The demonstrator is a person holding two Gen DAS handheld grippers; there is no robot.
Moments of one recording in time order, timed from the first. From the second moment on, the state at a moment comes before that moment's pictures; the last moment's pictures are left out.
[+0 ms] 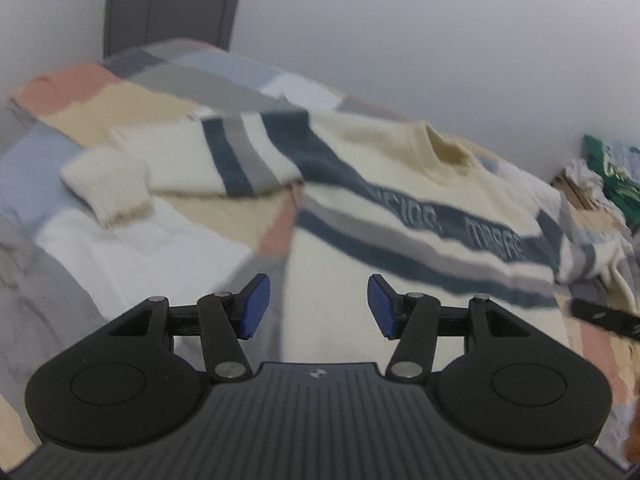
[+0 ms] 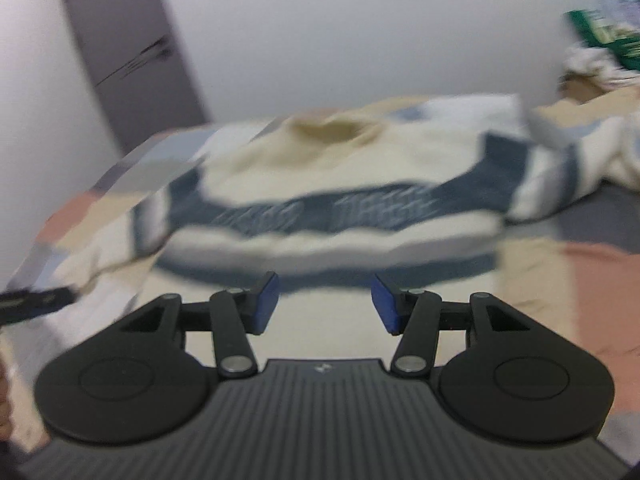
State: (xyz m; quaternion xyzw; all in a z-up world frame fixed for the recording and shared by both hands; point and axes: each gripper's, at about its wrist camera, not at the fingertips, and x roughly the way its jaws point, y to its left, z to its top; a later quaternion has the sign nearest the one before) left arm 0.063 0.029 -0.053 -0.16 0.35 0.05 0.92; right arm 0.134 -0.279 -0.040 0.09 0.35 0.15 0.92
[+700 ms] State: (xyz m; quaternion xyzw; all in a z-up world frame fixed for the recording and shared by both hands) left arm 0.105 0.058 -0.095 -0.22 0.41 0.04 0.88; right arm 0.094 -0.168 -0.121 -0.02 0.42 0.37 0.83
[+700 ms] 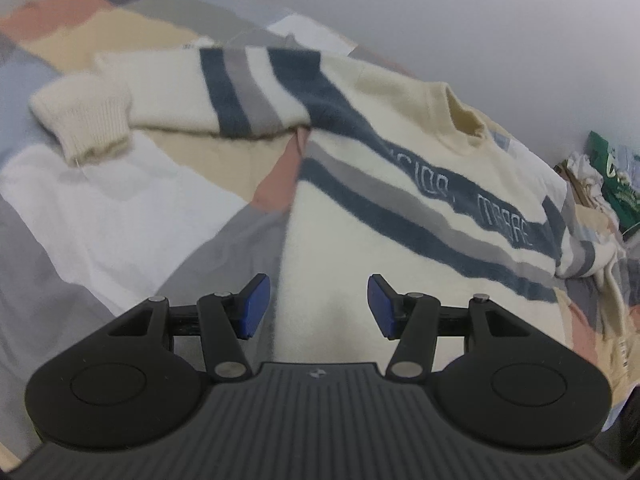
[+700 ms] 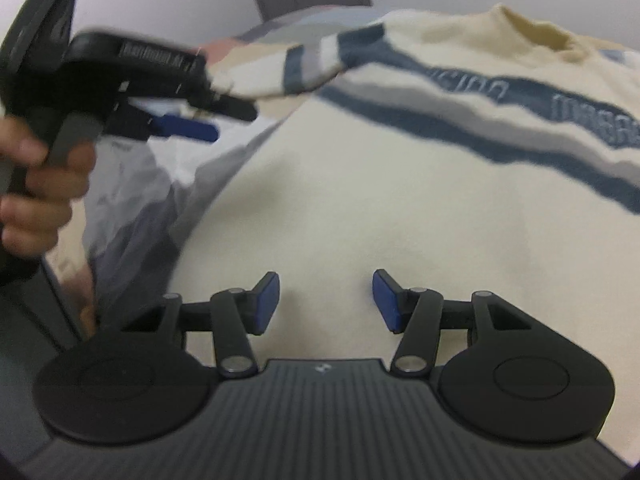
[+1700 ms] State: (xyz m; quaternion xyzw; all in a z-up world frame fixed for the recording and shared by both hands) left arm 0.093 0.018 -0.148 -0.36 0.50 -0.05 0.78; right arm 0.126 -0.289 -0.103 0.18 0.40 0.23 0.87
